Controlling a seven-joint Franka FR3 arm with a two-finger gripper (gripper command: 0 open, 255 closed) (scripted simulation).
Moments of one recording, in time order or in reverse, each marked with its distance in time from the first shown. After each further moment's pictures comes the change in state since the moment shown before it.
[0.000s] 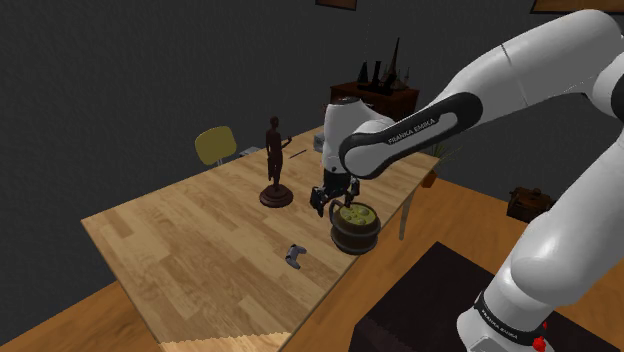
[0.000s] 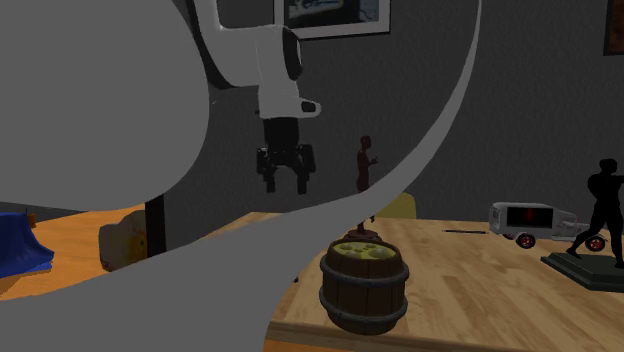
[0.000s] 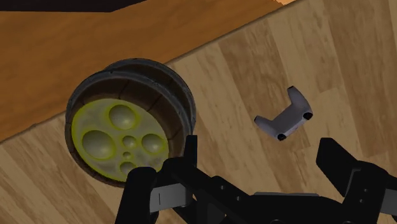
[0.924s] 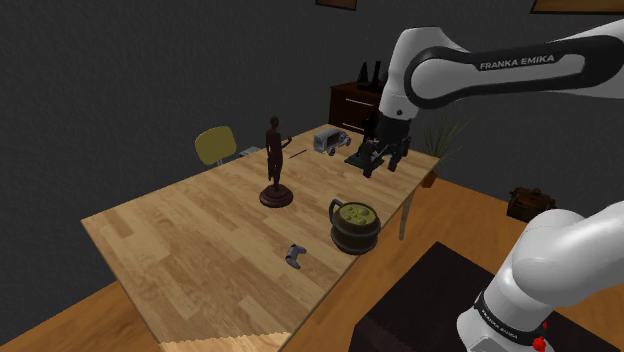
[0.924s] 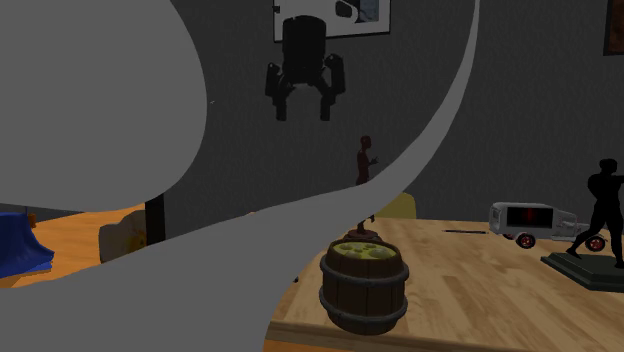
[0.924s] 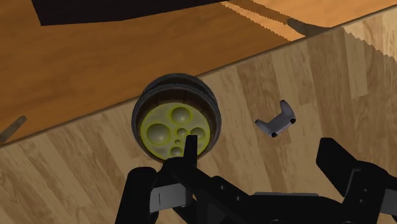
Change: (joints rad) arm 0.026 -0.465 -0.219 -0.045 0.149 -0.384 -0.363
